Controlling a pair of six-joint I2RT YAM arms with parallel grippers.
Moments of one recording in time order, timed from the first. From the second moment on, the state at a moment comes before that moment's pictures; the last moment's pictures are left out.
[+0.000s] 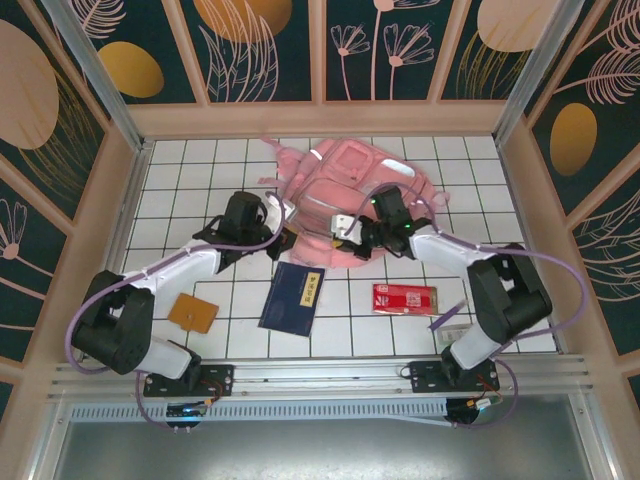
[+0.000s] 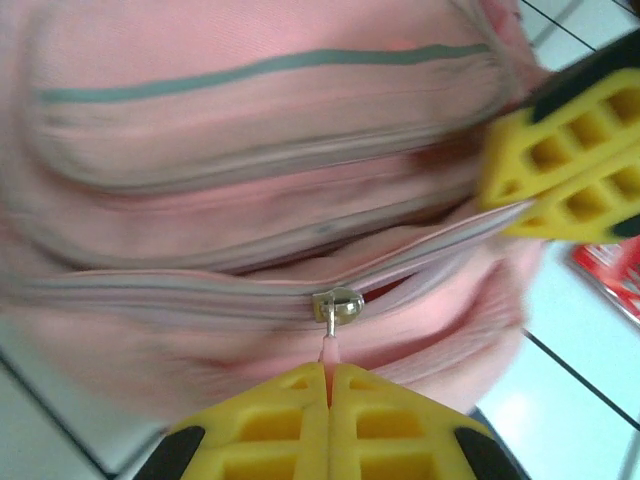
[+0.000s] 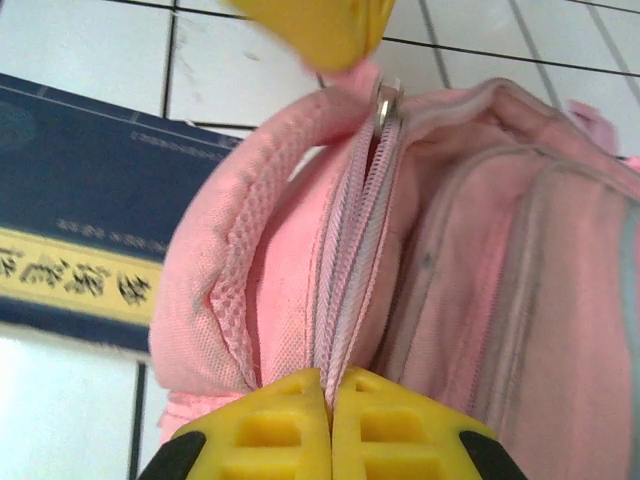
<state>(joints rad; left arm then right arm) -0.47 1.46 0.85 -0.09 0.40 0.08 0.49 1.56 0.91 -0.16 -0.62 -0.92</state>
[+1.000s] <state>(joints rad) -0.46 1.61 0.87 0.08 0.54 0.00 0.56 1.63 0.96 -0.09 -0.67 -0.65</state>
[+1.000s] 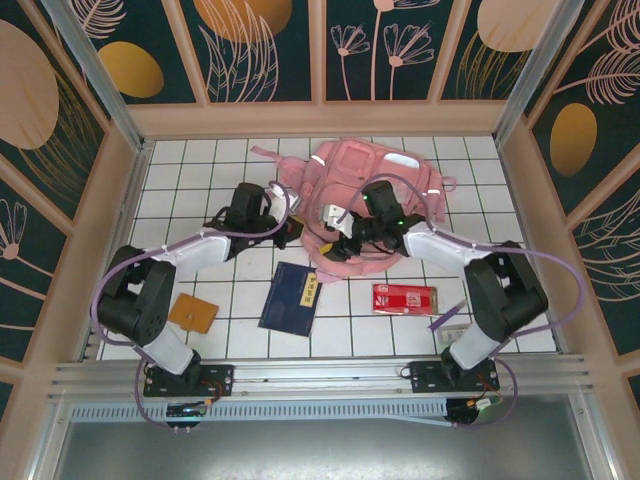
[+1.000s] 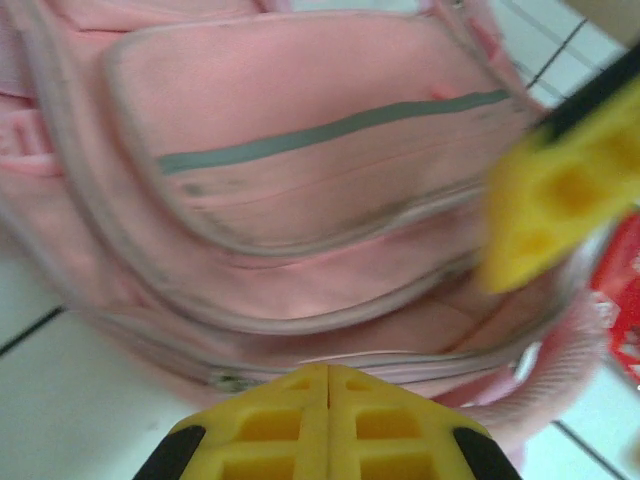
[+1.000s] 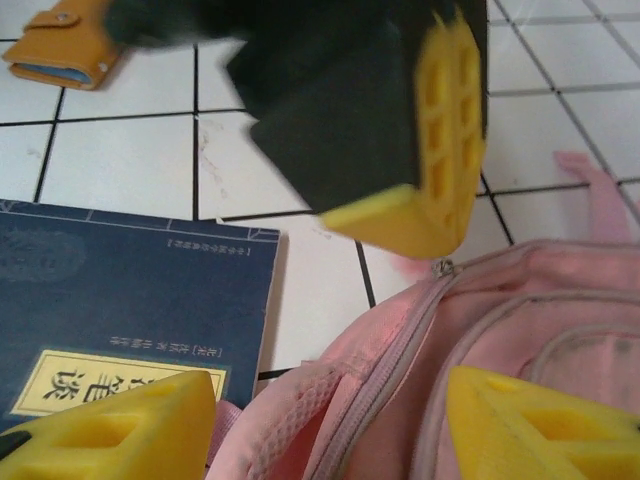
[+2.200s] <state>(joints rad) -0.38 1.76 1.03 -0.08 0.68 0.69 0.56 1.57 1.03 -0.42 -0.59 -0.95</state>
